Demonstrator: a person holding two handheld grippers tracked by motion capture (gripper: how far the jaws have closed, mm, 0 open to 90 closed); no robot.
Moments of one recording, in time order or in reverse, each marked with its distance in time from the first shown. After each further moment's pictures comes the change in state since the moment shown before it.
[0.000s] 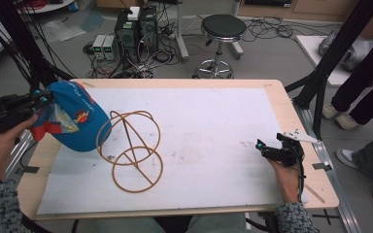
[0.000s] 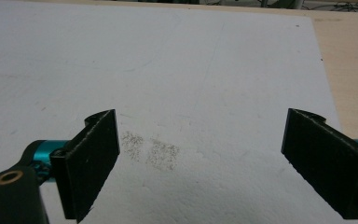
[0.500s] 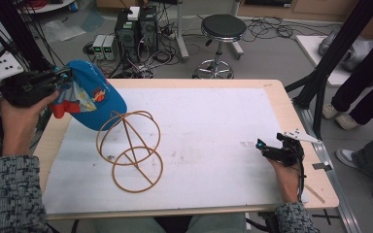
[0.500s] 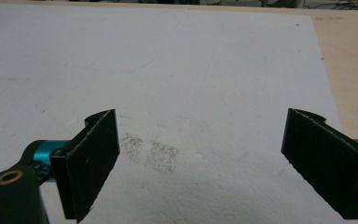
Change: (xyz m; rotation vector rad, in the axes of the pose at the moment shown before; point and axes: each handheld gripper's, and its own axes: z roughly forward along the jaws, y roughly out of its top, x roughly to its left) left arm 0.001 0.037 0.059 -0.032 0.023 0.008; right arm -0.002 0.000 0.001 0.002 0.007 0.010
